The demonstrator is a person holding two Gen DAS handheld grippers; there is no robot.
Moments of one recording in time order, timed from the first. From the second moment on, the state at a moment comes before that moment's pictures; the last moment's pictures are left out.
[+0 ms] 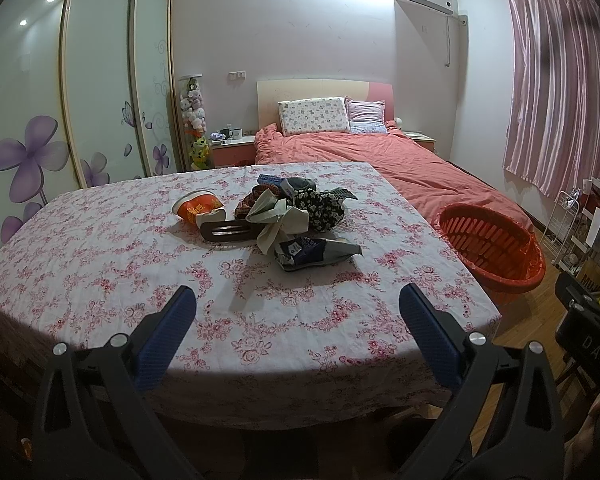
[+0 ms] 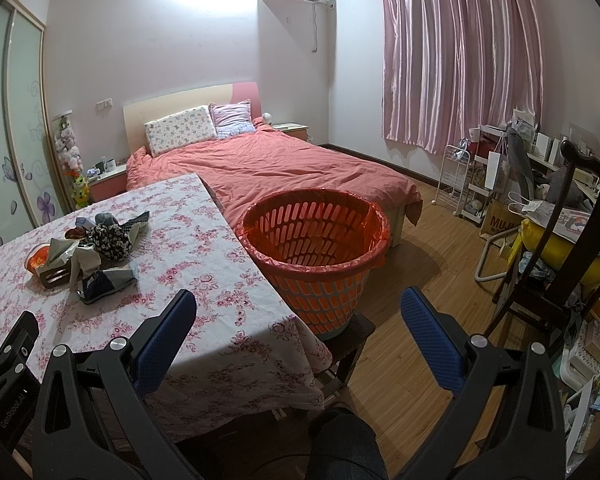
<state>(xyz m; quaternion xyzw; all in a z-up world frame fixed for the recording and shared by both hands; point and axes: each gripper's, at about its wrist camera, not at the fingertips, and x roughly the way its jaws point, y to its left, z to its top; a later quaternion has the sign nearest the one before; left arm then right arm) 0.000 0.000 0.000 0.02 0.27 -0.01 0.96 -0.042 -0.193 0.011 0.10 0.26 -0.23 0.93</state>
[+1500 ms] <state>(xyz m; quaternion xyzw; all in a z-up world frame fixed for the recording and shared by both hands) 0.000 0.000 0.000 0.02 0.27 -0.01 0.96 -0.042 -0.193 0.010 0.10 0.26 -0.23 0.93</state>
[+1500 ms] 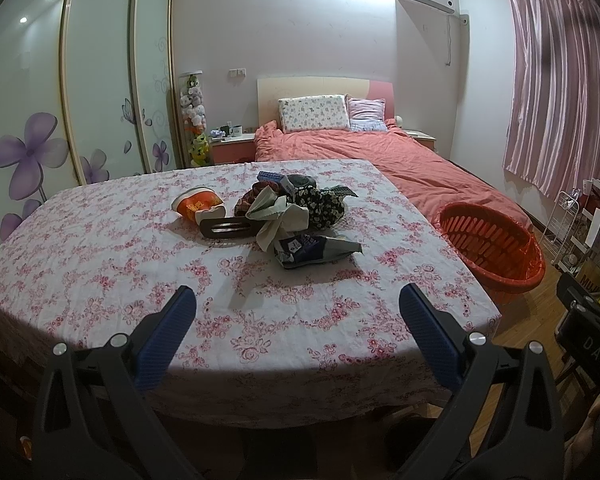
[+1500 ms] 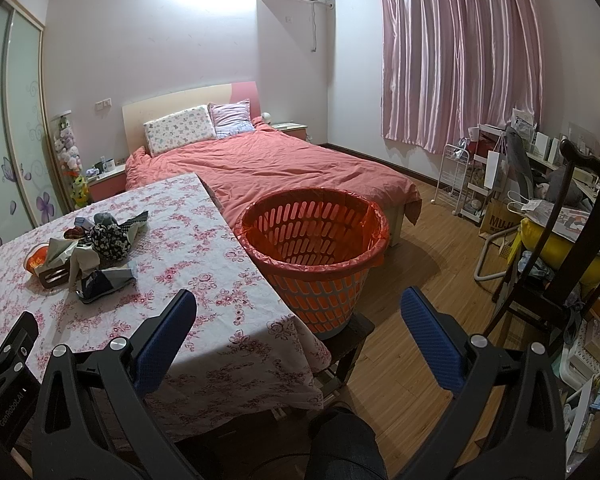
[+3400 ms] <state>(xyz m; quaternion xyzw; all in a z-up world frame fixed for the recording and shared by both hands) 0.258 0.194 -0.066 -0.10 0.40 0.10 0.91 0.181 -0.068 -0.068 0.03 0.40 -0.02 0.92</state>
